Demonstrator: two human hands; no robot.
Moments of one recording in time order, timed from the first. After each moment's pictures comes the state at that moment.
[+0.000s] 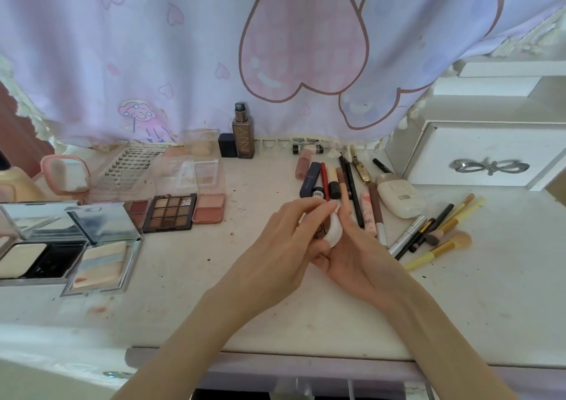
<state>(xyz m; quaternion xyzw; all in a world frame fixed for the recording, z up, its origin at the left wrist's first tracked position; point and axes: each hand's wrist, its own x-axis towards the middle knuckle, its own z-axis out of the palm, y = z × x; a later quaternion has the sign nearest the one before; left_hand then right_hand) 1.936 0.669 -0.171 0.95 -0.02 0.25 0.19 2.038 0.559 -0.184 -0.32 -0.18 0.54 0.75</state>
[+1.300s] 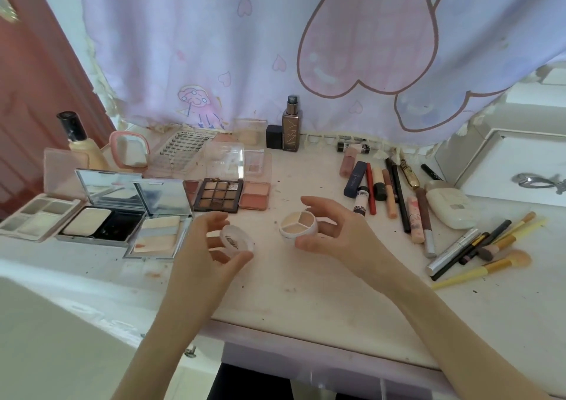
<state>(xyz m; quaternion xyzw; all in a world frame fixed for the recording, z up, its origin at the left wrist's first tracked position) 1.833 0.715 -0.181 0.75 0.39 0.31 0.43 2.006 0.605 -0.164 -0.67 -0.38 0.35 0.53</state>
